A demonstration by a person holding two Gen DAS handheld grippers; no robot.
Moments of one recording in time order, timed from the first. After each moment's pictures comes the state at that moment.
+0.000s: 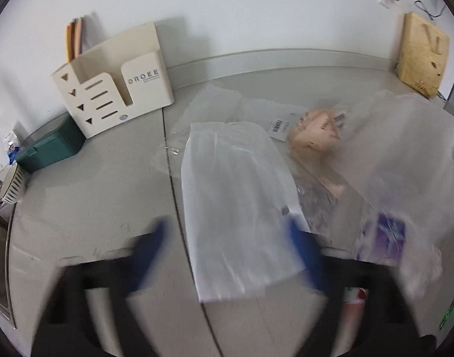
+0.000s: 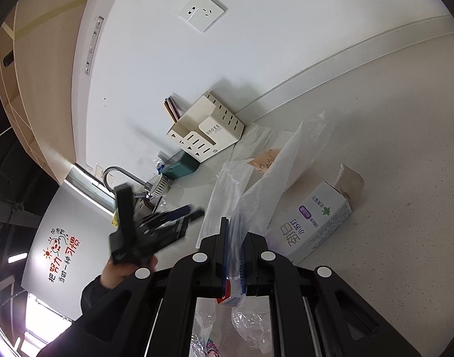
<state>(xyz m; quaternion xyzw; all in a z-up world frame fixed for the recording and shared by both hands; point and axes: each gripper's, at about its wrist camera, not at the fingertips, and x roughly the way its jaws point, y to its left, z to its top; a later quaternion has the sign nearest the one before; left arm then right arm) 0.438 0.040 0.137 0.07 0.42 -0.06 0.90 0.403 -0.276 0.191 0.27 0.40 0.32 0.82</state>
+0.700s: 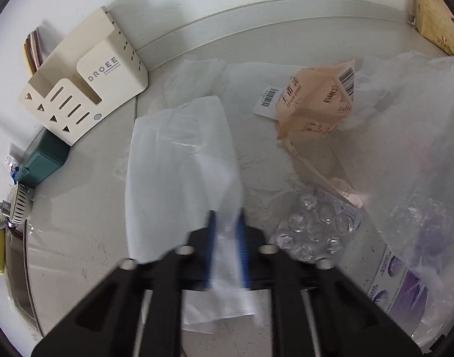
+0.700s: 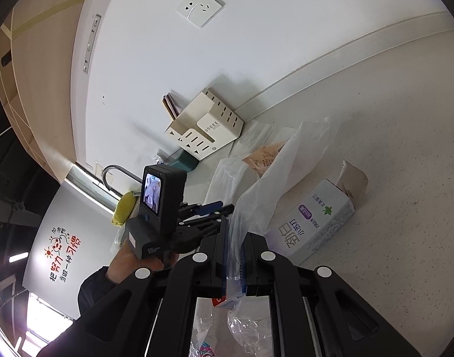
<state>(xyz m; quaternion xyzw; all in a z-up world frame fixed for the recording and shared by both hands) 0.506 -0.010 0.105 0.15 0.50 -0.01 0.85 0.406 -0.280 0.182 0.27 0.40 0.32 0.81</state>
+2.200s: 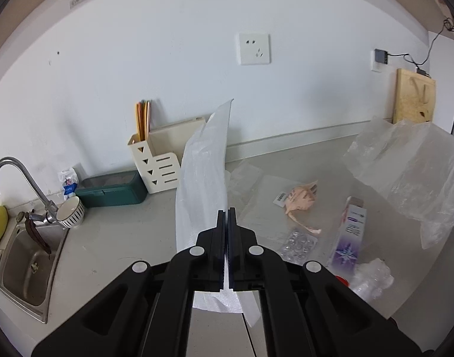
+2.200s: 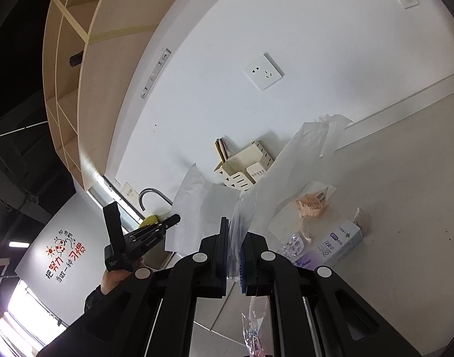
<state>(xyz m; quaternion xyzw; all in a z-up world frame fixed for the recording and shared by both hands) 0.327 0.059 0.285 0.07 0.28 -0.01 0.96 0.296 -0.305 0.295 0.26 0.27 0.35 0.86</state>
